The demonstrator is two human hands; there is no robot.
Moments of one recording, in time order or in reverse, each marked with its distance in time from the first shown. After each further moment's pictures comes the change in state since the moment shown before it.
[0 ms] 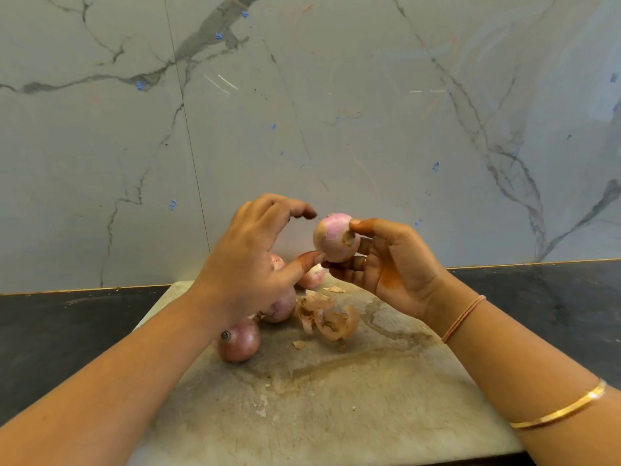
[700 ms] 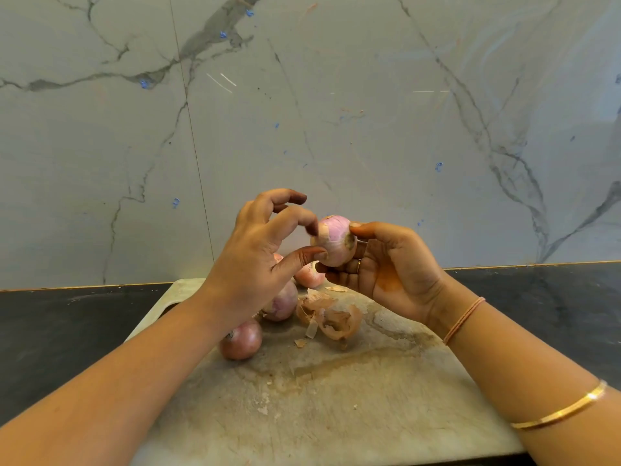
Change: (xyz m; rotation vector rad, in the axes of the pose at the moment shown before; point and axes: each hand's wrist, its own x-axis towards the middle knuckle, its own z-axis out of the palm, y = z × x) left_hand -0.001 0.001 0.006 -0.081 0.019 0.001; right_hand -0.002 0.002 0.000 0.035 -0.153 0.032
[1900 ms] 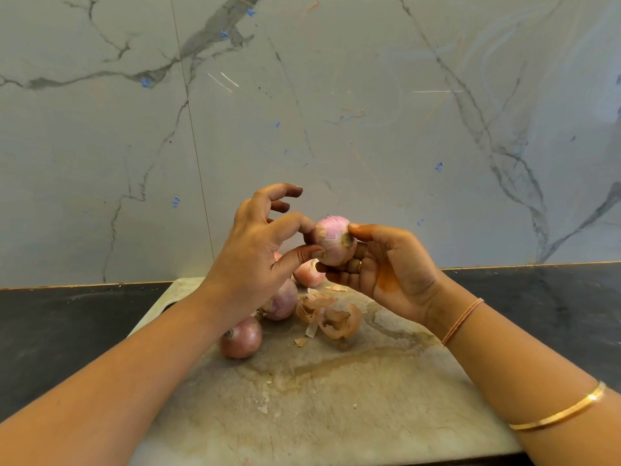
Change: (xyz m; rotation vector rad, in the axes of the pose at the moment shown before) left_hand 0.000 0.000 0.000 0.027 0.010 -0.020; right_hand 0.001 0.003 -0.001 -0.051 0.062 -0.002
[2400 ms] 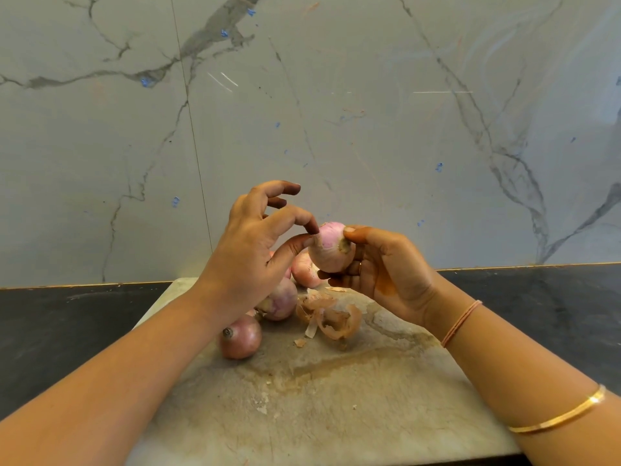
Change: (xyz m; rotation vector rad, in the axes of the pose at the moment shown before) left_hand 0.001 -0.001 -0.003 0.026 0.044 0.005; right_hand 0.002 0.003 0.001 -0.117 0.043 -0.020
